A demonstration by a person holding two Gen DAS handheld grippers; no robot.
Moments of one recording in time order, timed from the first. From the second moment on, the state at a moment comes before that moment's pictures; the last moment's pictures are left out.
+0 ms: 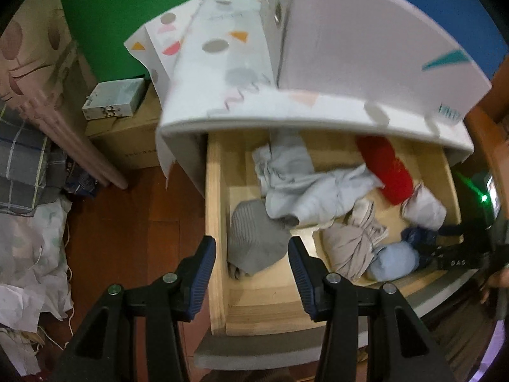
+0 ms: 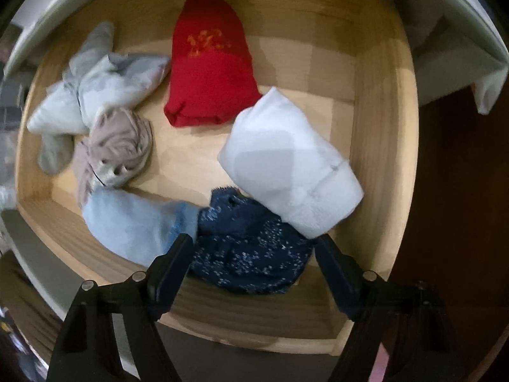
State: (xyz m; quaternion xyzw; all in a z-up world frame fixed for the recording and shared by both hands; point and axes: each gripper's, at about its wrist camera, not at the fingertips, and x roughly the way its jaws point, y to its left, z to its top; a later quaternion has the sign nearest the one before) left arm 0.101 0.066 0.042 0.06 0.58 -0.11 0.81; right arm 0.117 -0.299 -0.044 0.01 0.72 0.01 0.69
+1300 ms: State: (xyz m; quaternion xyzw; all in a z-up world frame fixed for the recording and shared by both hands) left arm 0.115 0.069 -0.031 0.00 0.63 -0.10 0.77; right arm 0.154 -0.292 -0.065 -0.03 0.77 -0.02 0.64
